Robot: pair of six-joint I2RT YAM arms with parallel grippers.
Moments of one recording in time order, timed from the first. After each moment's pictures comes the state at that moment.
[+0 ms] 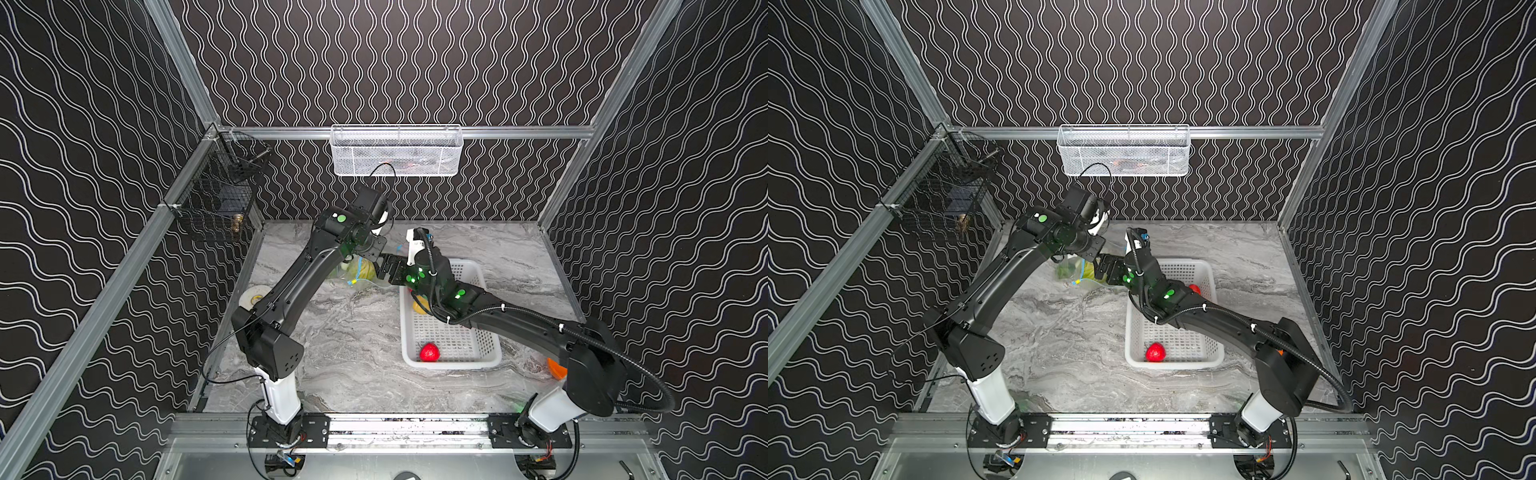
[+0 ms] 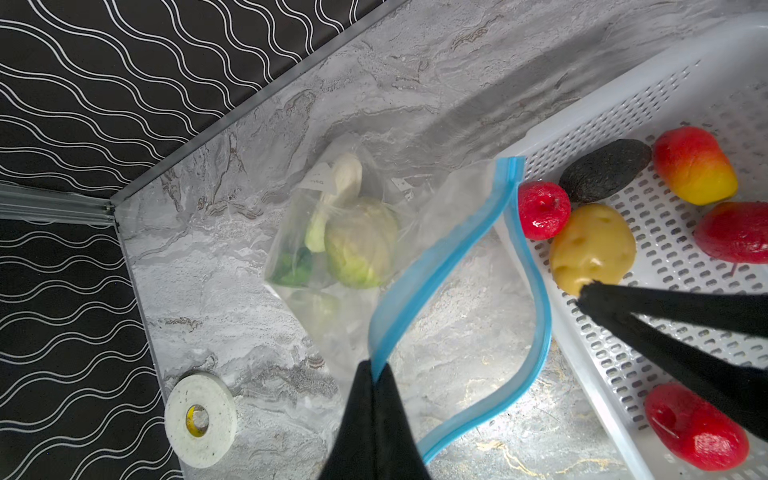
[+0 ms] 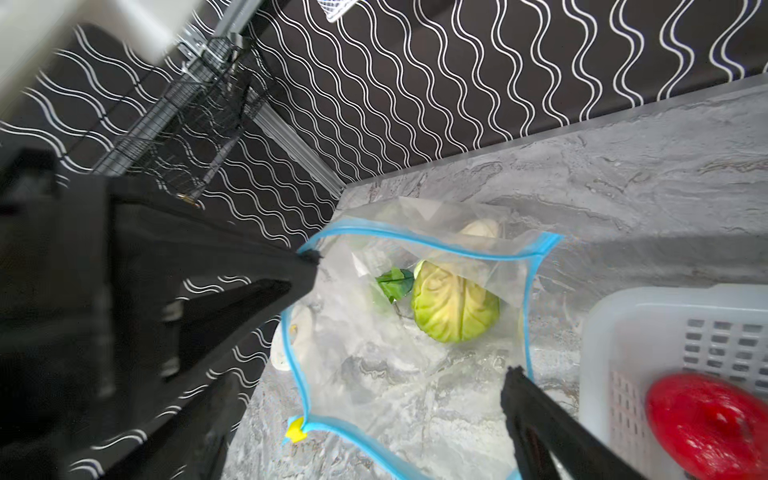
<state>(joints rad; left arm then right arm) -0.56 1.81 2.04 -1.22 -0.26 0.04 0.86 1.58 1.19 0.12 0.15 0.73</state>
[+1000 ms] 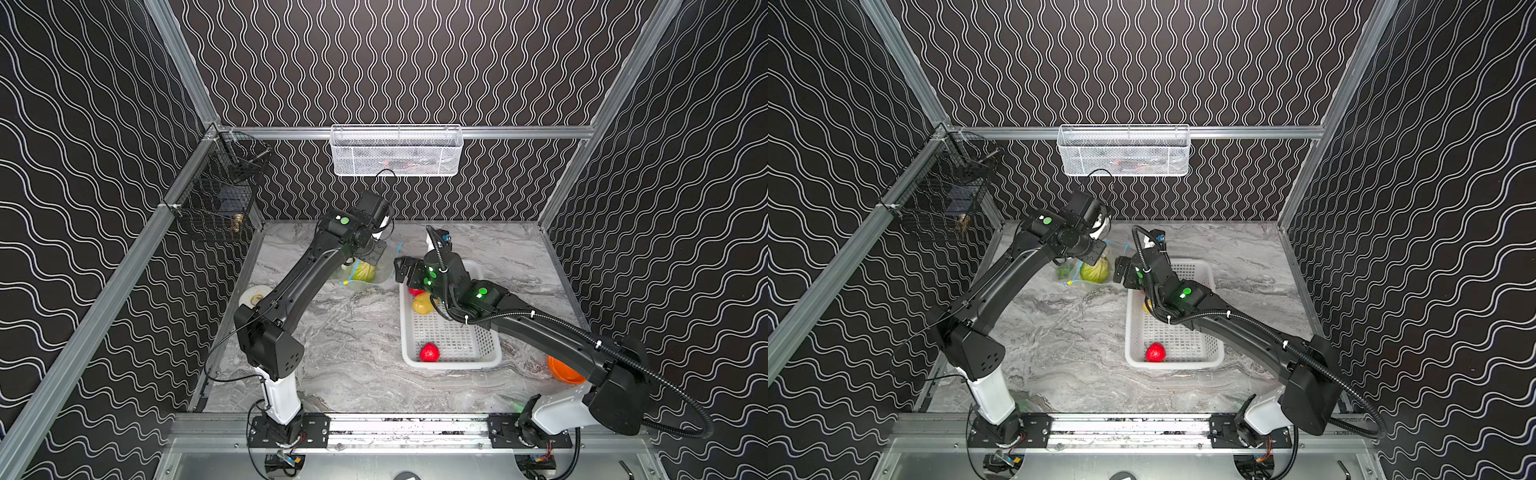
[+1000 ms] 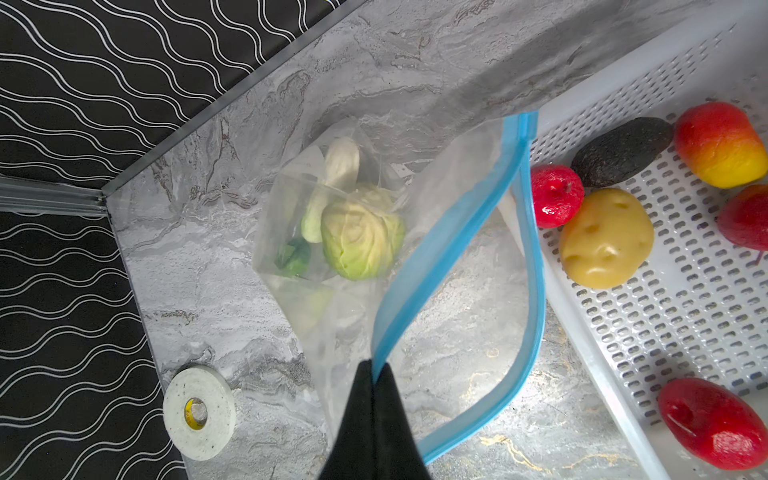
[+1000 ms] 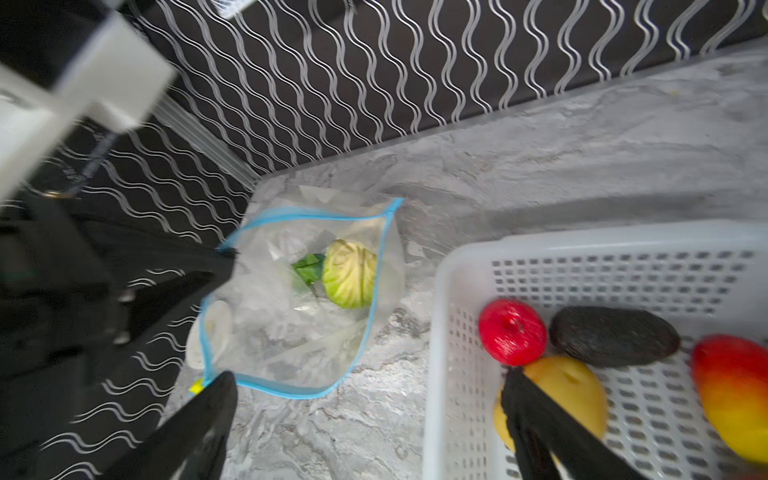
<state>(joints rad) -0.56 1.82 2.00 -1.21 -0.27 0.04 0.84 1.46 1.23 -0.30 0.34 0.73</state>
